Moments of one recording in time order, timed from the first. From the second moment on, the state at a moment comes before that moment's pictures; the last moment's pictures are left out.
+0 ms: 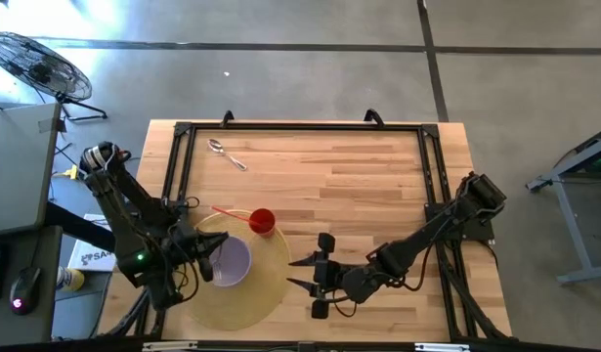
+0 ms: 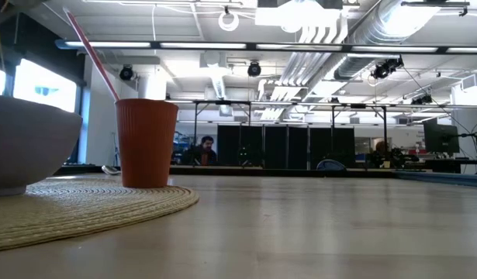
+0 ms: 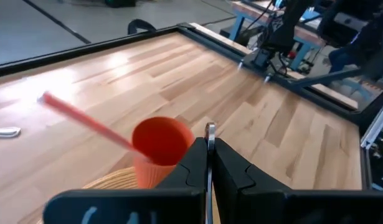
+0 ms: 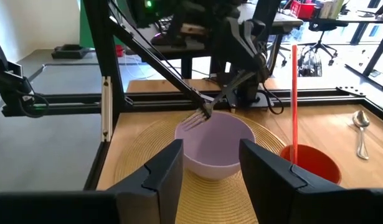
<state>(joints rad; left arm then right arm) -1.06 1.30 1.01 -1.21 -1.23 -1.84 0.58 1.78 1.34 0.14 0.65 0.21</state>
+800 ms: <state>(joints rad) -0.94 1.30 0.90 -1.10 -1.06 -1.78 0.58 1.78 1.34 0.14 0.65 0.21</state>
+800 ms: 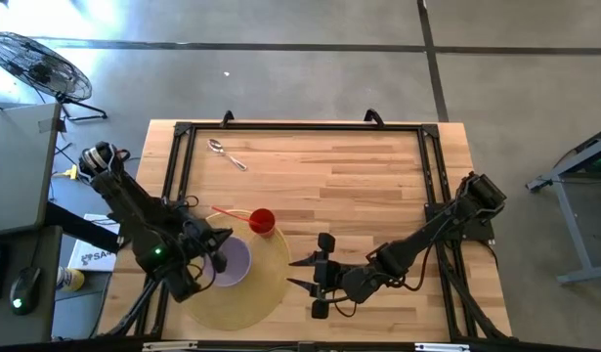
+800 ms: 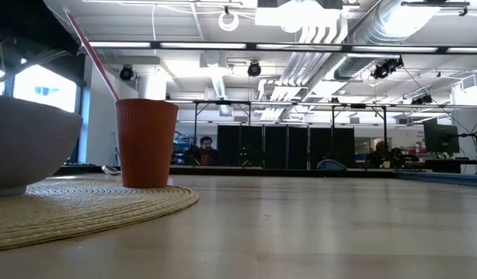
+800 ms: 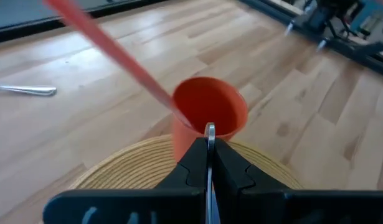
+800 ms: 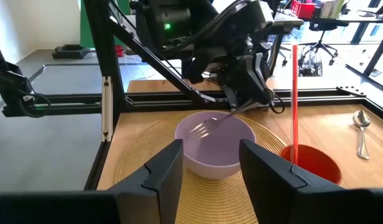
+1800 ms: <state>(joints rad) -0.63 1.33 0.90 -0.53 -0.69 -0.77 0.58 1.78 1.34 0.14 0.65 0.21</state>
